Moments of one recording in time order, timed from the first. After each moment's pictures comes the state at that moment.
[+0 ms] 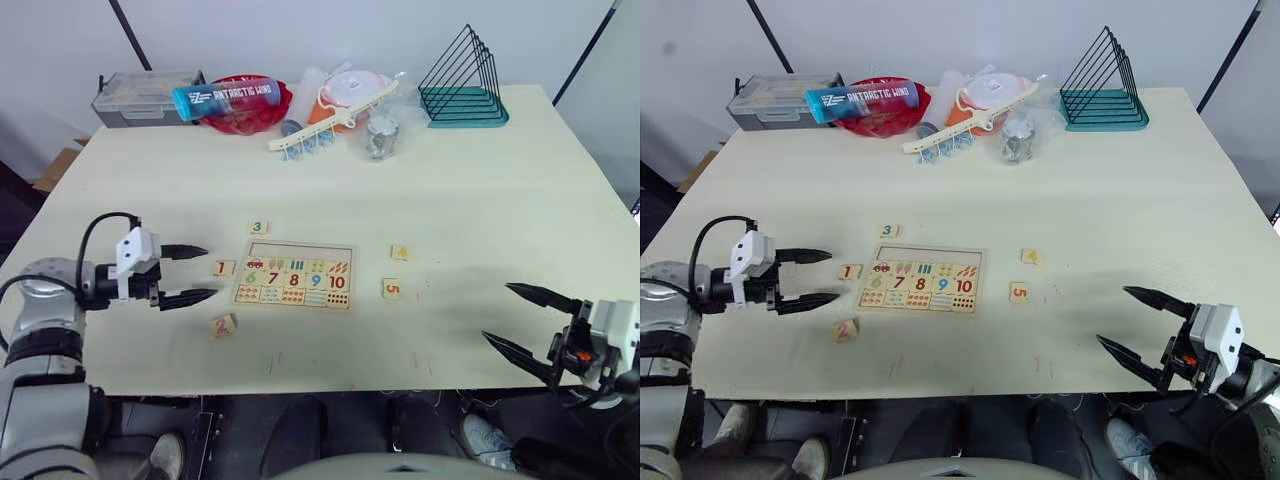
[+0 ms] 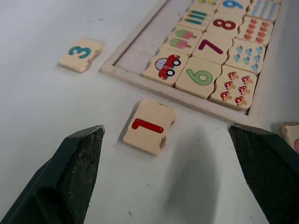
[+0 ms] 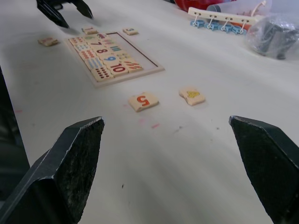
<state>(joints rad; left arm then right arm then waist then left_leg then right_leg) -0.57 0.91 -0.01 1.02 -0.29 -0.42 -1.57 0.38 -0.66 -0.36 -0.36 0.59 -0.02 1.09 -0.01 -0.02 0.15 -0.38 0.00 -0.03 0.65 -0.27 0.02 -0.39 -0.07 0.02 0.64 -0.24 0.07</state>
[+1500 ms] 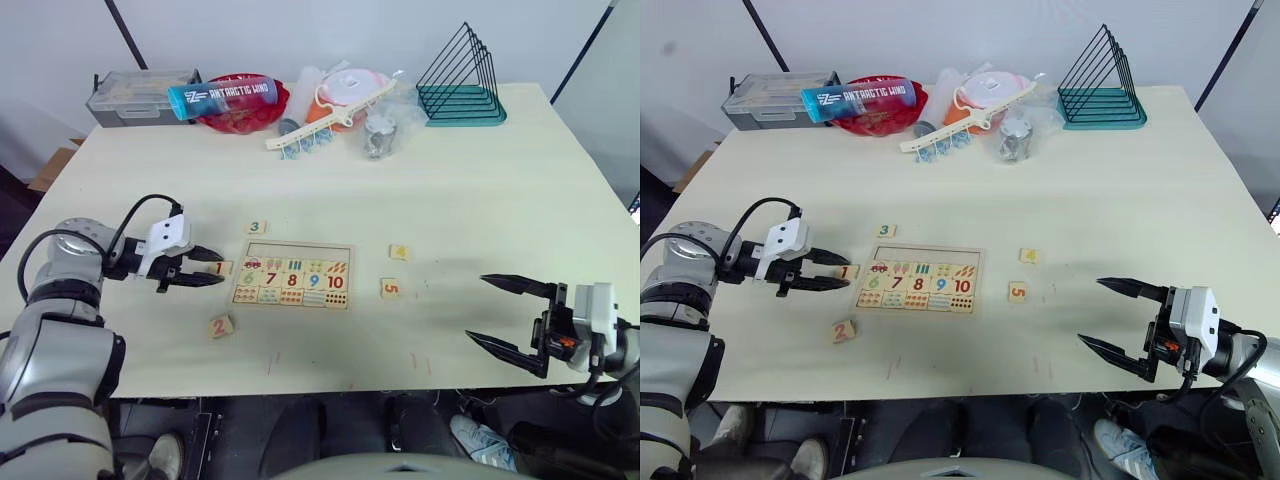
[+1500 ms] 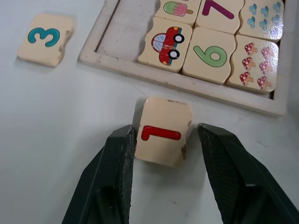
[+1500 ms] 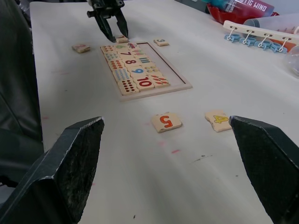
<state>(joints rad) -0.84 0.91 -0.28 1.27 -0.15 -0.53 -1.57 0.26 -0.71 -0.28 -0.37 0.59 0.03 1.16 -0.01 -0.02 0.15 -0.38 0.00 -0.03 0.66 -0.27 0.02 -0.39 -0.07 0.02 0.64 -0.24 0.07</state>
